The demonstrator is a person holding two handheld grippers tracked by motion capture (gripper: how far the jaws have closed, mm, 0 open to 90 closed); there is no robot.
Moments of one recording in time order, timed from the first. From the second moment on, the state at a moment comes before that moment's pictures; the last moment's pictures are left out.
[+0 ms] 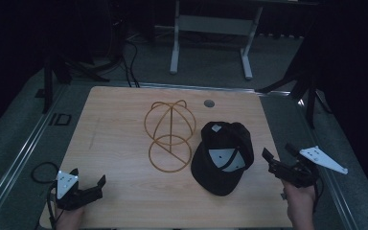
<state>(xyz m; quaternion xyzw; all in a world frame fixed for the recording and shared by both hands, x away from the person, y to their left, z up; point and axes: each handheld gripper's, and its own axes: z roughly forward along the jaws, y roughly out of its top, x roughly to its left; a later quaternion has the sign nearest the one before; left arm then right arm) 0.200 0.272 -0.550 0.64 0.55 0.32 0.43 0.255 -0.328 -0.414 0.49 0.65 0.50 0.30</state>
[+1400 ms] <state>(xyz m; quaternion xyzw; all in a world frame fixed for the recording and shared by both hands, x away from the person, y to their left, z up) 0.198 0.251 -0.545 0.66 0.51 0.31 0.45 0.330 -0.269 -0.472 0.53 0.72 0.33 0.28</state>
